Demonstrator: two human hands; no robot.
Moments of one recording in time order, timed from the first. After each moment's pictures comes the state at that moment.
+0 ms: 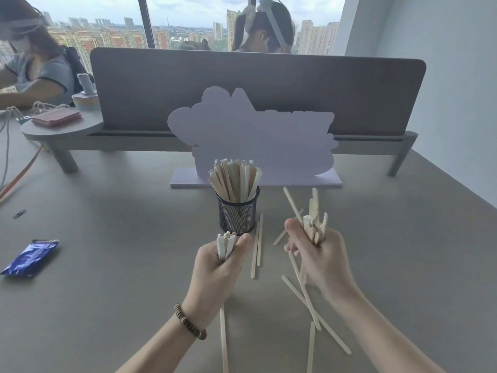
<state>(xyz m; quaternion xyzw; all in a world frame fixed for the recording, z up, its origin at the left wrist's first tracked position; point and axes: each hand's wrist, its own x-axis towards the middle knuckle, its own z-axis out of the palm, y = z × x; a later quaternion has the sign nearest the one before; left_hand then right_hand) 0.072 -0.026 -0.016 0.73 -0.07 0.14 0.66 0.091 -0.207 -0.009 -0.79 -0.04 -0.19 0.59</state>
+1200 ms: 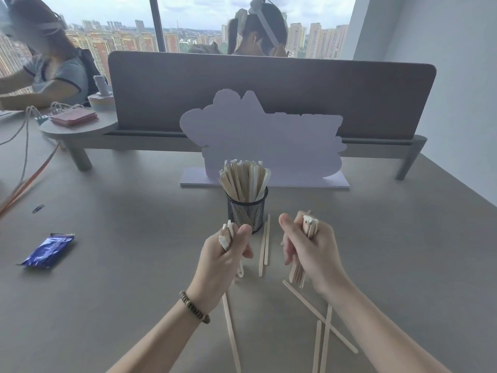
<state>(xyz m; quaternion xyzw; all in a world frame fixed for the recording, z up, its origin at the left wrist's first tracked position) 0.086 -0.017 -0.020 0.73 -0.06 0.13 0.67 0.095 -0.187 0.002 -0.73 -0.09 -0.12 0.67</state>
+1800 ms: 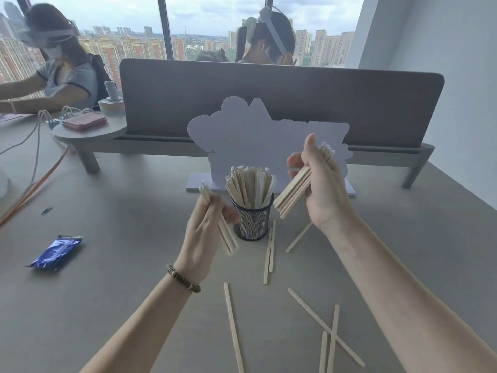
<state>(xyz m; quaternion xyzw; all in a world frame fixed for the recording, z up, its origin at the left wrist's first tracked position) 0.113 0.010 0.018 0.63 -0.03 0.15 0.76 0.167 -0.172 0.086 -0.60 -0.06 -0.11 0.79</state>
